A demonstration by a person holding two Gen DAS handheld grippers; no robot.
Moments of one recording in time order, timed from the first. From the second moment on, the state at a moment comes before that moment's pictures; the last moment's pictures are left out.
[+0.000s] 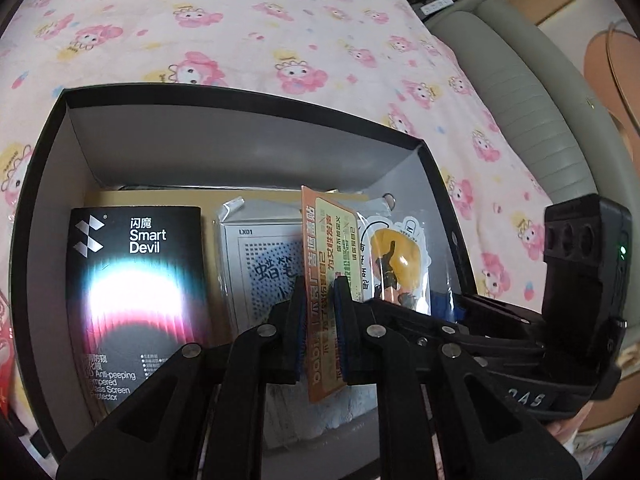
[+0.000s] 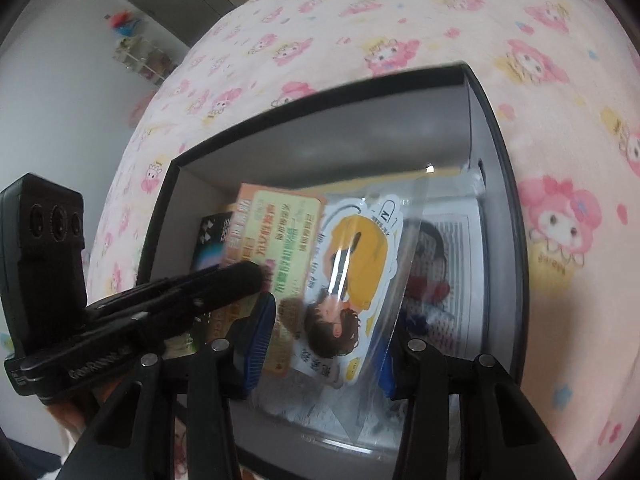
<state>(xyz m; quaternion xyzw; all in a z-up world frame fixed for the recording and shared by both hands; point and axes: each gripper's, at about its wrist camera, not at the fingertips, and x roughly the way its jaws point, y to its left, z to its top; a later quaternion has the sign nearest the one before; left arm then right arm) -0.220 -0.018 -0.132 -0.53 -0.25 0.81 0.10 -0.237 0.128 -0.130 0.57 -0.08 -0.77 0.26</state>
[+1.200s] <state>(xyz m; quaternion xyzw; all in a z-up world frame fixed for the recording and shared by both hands) -0.219 -0.046 -0.152 -0.56 -0.22 0.80 0.01 -0.236 0.100 -0.155 0.58 0.02 -0.78 0.23</state>
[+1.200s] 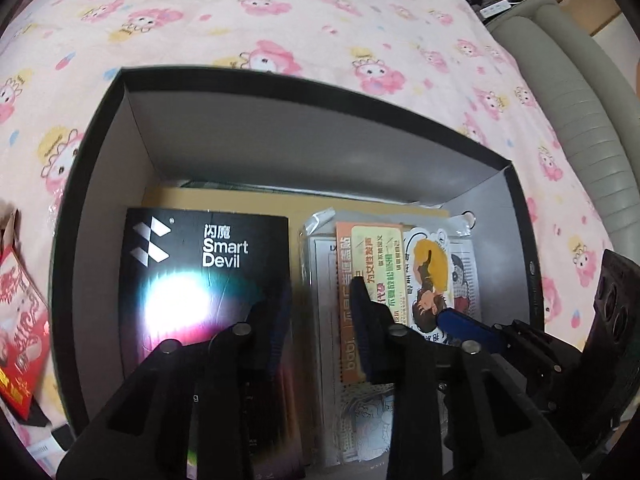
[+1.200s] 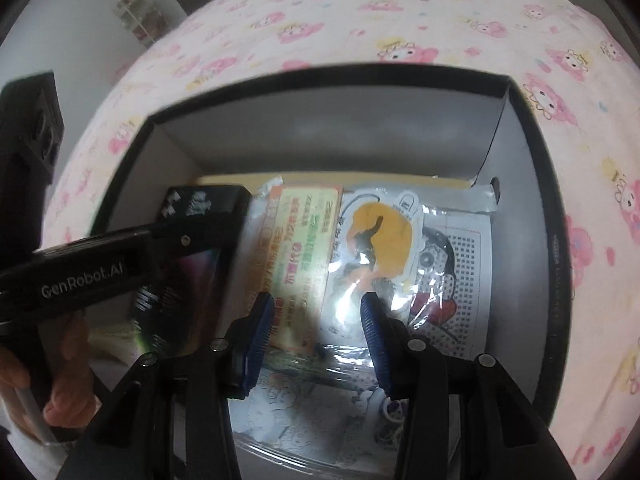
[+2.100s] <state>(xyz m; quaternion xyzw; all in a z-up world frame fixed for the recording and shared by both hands) -0.225 -0.014 -0.159 -0.60 -0.24 0.75 0.10 -0.226 0.107 -0.150 0.61 0.00 -0.77 0.21</state>
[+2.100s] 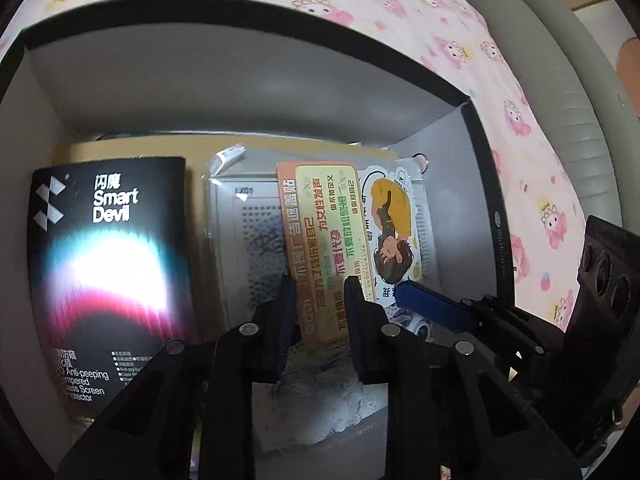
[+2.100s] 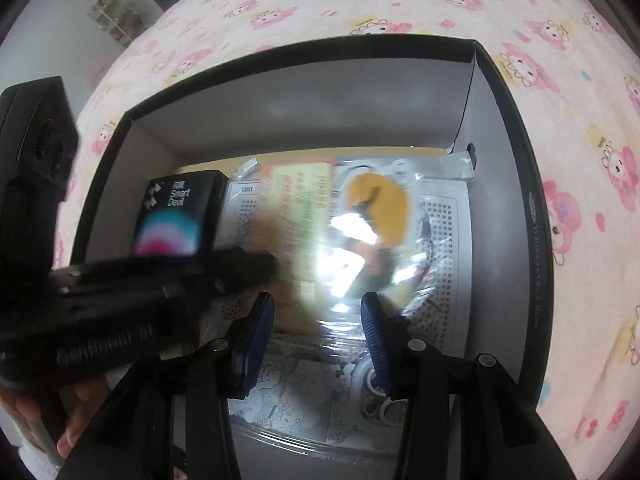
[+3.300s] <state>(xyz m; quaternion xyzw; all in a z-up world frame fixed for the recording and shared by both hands) -0.220 -0.023 -0.161 -0.60 -0.25 0.76 0.06 -0.242 0.126 -0.138 0.59 -0.05 -0.78 0.21</state>
